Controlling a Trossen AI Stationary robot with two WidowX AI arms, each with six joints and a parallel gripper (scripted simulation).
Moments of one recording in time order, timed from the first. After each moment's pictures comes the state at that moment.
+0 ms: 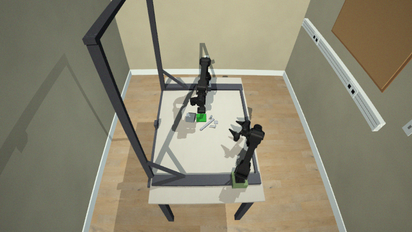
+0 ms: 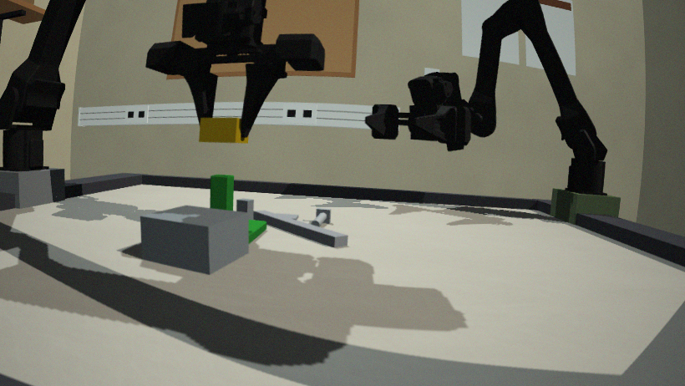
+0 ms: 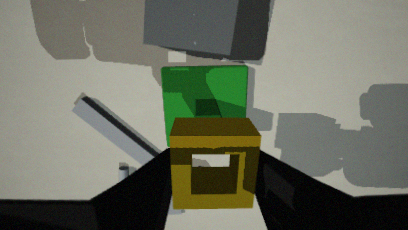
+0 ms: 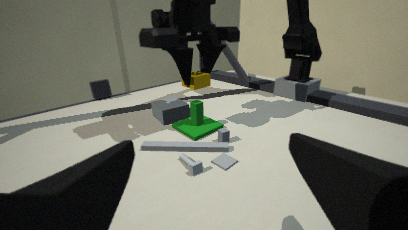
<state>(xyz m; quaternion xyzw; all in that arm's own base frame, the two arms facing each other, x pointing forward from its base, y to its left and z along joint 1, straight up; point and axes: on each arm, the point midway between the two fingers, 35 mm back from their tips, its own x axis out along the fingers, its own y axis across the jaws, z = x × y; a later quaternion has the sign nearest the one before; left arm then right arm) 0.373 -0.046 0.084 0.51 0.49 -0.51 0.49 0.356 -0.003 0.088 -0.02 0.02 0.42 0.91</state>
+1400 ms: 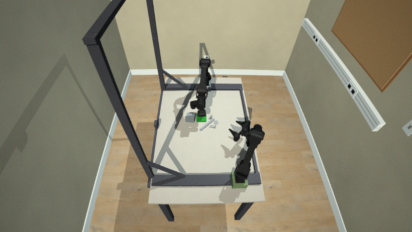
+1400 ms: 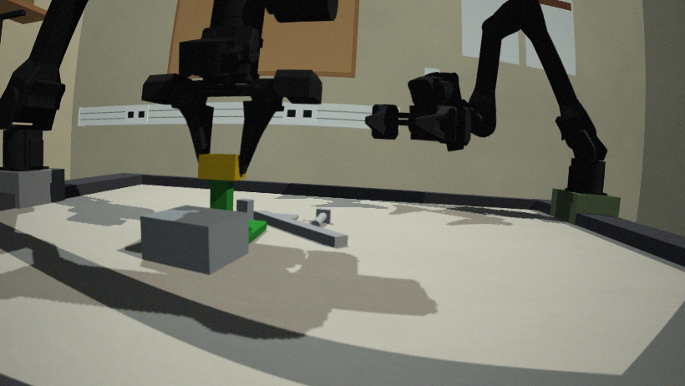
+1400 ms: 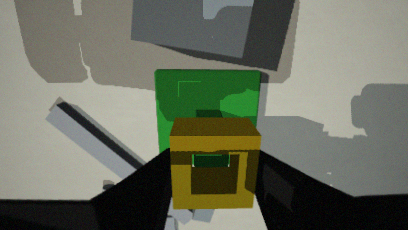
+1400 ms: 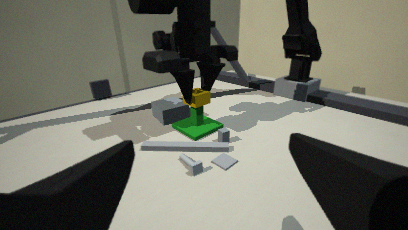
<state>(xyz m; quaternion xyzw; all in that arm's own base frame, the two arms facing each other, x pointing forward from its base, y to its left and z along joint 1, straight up) 0.373 -0.046 0.048 0.50 0.50 -0.50 0.50 0.356 -0.003 0.088 -0.02 0.02 0.42 0.91</state>
